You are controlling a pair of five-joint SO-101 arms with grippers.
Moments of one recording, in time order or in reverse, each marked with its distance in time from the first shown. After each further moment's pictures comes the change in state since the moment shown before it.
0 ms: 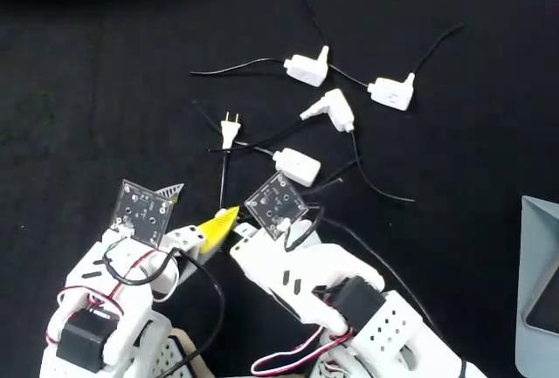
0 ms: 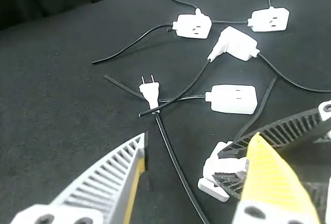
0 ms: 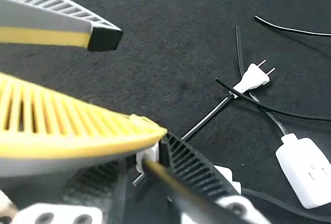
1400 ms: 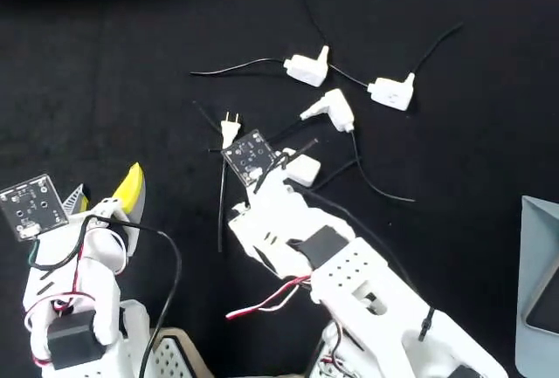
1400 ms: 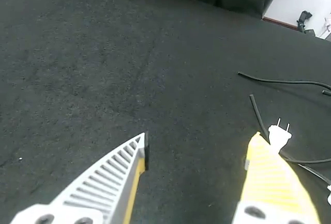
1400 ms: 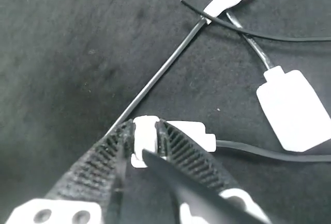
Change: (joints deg) left arm -34.5 -0.1 0.0 -0.5 14.0; right arm 6.7 35.2 -13.1 -2.9 -0.2
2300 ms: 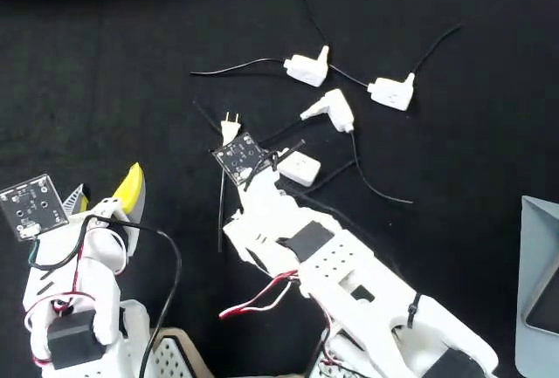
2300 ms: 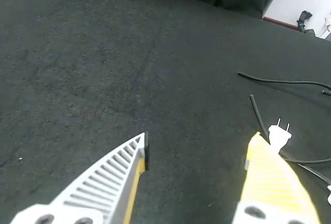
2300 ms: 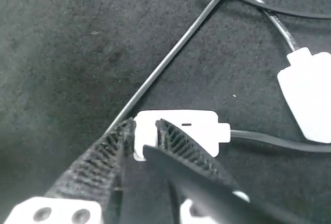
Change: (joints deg) left arm 0.0 0.0 0.0 0.0 0.0; right arm -2.0 7.6 -1.9 0.5 -3.1
